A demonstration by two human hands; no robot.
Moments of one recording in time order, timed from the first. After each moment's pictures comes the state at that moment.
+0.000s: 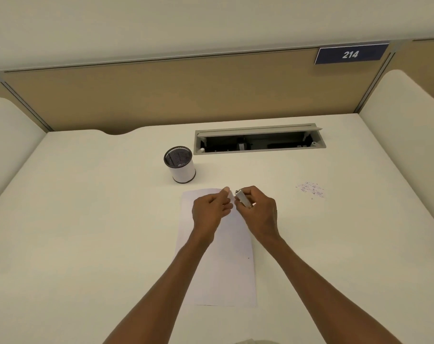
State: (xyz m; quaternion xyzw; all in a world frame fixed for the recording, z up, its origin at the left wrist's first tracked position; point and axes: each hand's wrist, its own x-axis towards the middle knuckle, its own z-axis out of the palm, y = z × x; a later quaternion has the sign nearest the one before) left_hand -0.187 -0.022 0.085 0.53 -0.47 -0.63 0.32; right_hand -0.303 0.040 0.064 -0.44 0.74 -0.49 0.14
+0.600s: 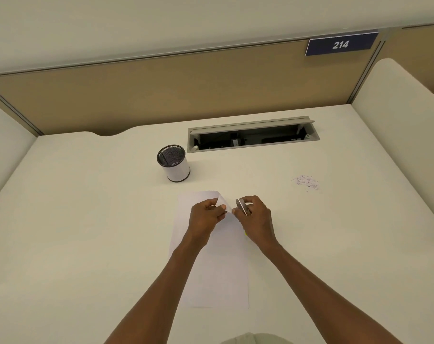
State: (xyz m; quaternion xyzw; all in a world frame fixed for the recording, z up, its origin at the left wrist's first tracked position) left_hand -0.178 -0.026 0.050 0.53 -0.46 -0.67 0.25; right_hand -0.303 0.056 0.033 -0.33 0.76 -0.47 0.29
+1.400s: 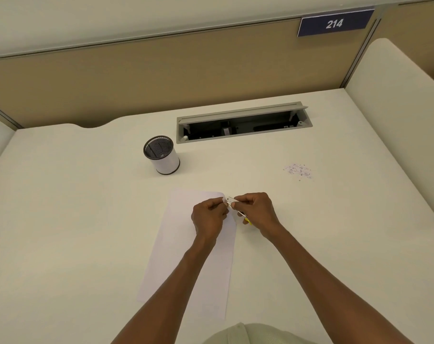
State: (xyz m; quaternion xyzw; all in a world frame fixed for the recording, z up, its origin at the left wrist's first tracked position) left_hand -0.203 0.006 0.035 0.58 -0.51 -0.57 0.28; right_hand -0.331 0.062 0.037 -0.27 0.73 -0.47 0.42
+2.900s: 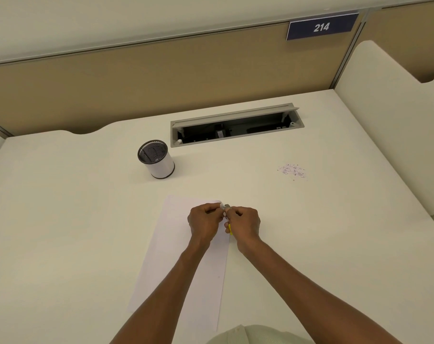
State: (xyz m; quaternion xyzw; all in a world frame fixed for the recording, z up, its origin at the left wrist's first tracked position) left_hand -0.199 -0.001 0.023 0.56 -0.56 -0.56 0.25; right_hand -0.280 0.059 0.026 -0.13 0.76 -0.53 0.36
